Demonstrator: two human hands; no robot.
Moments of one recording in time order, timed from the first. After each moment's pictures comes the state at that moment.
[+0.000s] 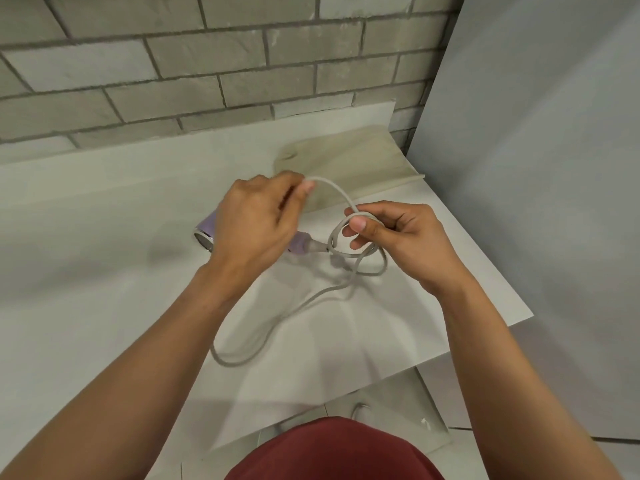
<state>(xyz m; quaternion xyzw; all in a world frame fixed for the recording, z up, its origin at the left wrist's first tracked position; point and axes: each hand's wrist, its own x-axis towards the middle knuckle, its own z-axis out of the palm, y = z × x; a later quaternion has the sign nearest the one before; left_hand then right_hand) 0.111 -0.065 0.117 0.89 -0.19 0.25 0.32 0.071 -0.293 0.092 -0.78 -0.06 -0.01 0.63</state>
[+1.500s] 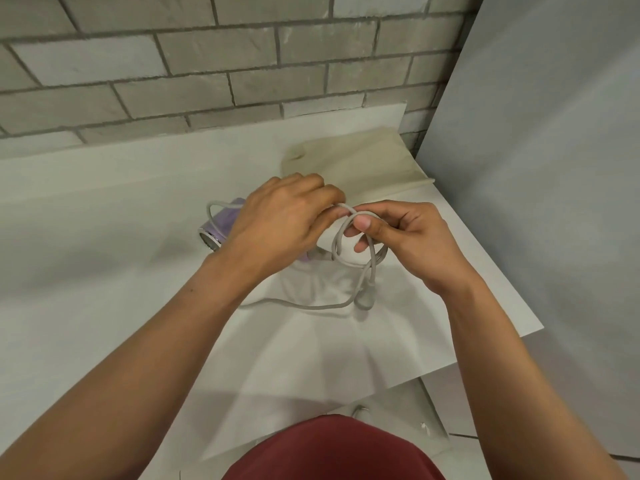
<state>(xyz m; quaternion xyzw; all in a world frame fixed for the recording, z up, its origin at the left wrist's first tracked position) 0.124 -0.072 0.124 0.90 -0.35 0.20 0.18 0.088 -0.288 0.095 -0.77 -0.08 0.00 0.63</state>
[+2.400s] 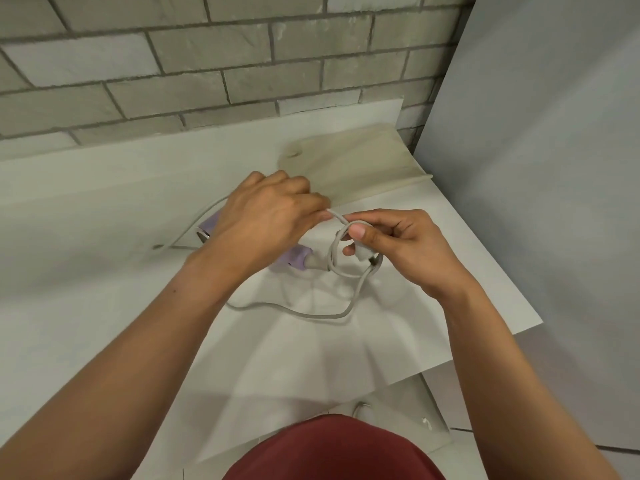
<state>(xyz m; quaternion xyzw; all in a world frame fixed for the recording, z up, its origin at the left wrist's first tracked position) 0.128 -0.059 0.129 0.93 -0.33 0.14 0.08 0.078 -0.286 0.090 -0.76 -0.07 0.03 0.65</state>
